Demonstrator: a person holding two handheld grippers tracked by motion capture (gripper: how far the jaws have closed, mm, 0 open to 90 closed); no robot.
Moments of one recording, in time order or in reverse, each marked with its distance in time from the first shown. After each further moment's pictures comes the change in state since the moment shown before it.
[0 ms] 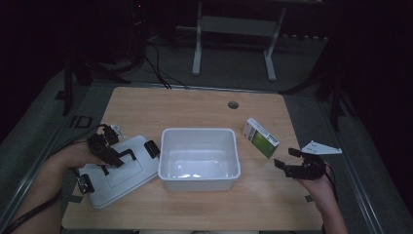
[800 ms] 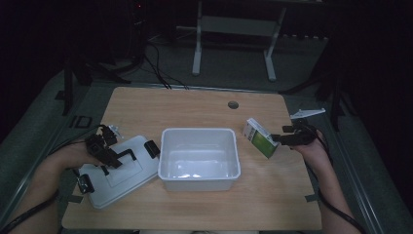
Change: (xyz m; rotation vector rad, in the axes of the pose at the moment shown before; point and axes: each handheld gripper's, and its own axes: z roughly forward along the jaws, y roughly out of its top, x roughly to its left) left arm 0.000 -0.005 -0.003 0.001 -0.015 0.006; right arm -0.045 0.071 0.049 0.206 0.002 -0.017
